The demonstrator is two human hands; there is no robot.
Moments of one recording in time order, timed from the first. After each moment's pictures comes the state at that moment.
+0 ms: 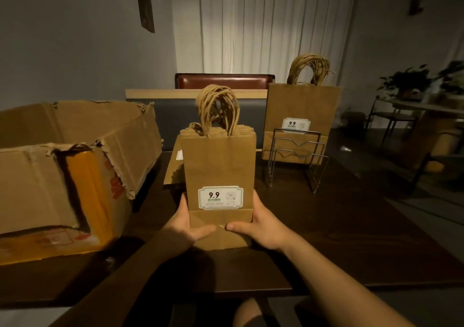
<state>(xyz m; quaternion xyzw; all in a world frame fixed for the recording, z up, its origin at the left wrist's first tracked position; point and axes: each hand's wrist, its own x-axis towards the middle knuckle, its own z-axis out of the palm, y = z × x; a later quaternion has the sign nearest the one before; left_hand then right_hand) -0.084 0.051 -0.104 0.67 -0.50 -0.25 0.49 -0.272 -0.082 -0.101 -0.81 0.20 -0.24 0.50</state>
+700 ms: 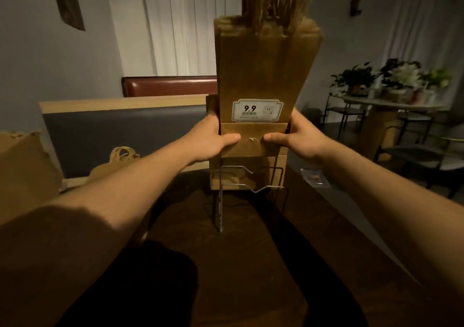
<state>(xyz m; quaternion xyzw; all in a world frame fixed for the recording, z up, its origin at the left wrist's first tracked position) -0.147 -0.241 0.090 0.62 -0.68 -0.13 0.37 -0.360 -0.324 0.082 -0.80 0.29 -0.37 0.38</state>
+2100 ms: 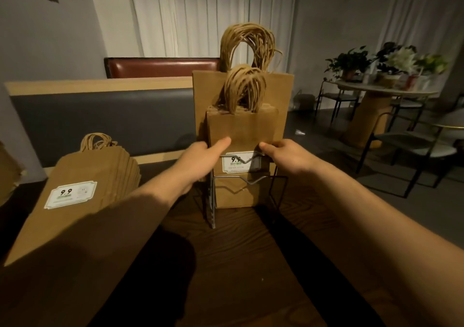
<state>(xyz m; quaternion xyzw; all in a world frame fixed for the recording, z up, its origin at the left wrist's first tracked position) -0.150 -0.271 0.009 0.70 -0.50 -0.27 0.43 -0.347 -0.337 0.026 -0.76 0.49 -0.26 0.34</state>
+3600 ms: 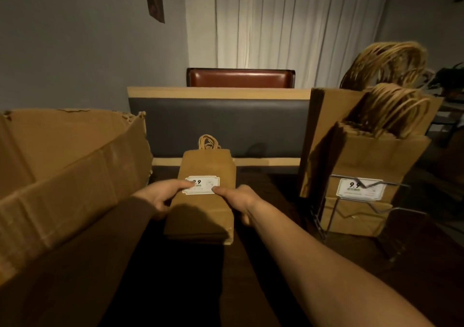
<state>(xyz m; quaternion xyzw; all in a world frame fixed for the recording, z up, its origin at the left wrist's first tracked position) 0.104 -0.141 -0.026 0.74 -0.15 -0.45 0.47 -0.062 -0.231 -0.036 -0.61 0.44 -0.16 0.64</state>
